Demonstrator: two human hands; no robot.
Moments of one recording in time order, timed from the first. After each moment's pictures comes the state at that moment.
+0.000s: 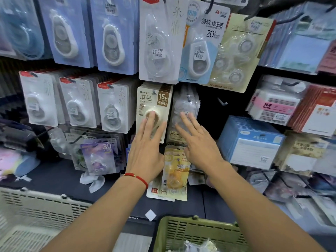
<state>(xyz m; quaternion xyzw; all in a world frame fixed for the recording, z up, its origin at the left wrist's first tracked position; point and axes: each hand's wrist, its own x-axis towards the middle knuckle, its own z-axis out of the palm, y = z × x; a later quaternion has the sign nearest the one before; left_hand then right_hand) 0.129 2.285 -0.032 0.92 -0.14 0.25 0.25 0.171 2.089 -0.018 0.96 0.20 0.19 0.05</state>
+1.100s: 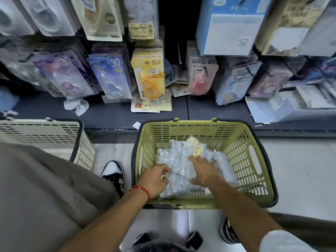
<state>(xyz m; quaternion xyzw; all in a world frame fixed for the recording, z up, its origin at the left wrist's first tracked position) -0.069 2.212 -0.273 0.91 -0.08 -0.28 0.29 -0.060 1.982 -0.346 0.96 0.00 -0.26 -0.06</state>
